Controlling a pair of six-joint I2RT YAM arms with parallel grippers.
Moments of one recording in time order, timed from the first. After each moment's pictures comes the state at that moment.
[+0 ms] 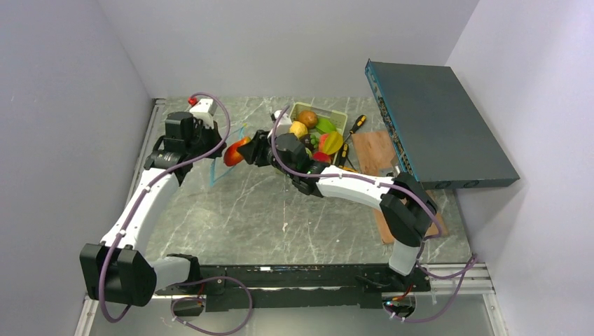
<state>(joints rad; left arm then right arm) -0.15 1.21 1.06 -0.39 0.23 -0.12 0.92 1.77 1.24 0.39 0.12 0.67</state>
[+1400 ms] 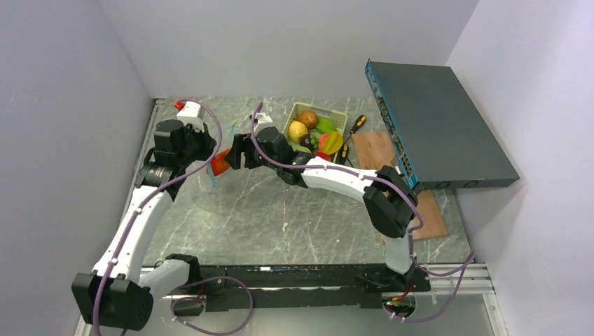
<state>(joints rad) -0.14 1.06 1.00 -0.34 0.13 -0.13 0.94 1.93 1.46 0.16 0.02 0.60</state>
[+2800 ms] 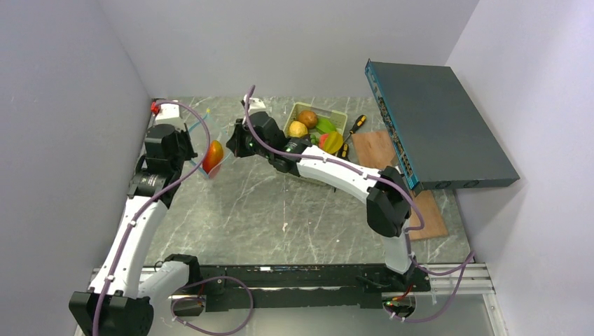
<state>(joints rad) -0.11 0.97 0.98 -0.35 -0.20 -0.12 0.95 1.98 1.74 -0.10 0.05 0.62</state>
